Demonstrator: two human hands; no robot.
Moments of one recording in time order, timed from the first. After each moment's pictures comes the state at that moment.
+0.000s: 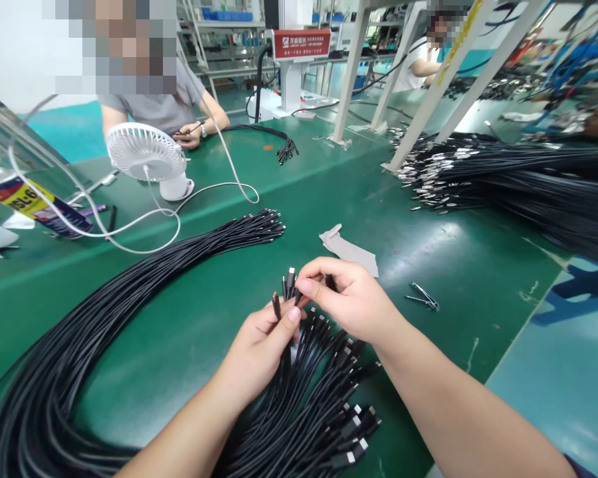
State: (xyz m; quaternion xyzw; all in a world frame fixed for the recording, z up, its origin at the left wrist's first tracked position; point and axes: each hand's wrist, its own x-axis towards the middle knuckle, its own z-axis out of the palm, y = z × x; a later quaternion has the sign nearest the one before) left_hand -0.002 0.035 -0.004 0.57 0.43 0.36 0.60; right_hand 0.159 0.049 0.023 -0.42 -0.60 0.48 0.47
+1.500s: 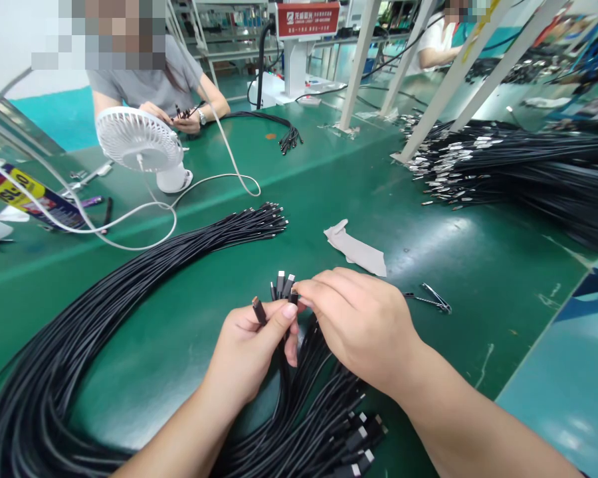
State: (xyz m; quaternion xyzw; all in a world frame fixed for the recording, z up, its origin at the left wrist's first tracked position) left_hand -0.002 0.034 0.005 0.44 0.42 0.40 0.69; right_hand 0.161 0.031 0.029 -0.44 -0.83 -0.04 0.33
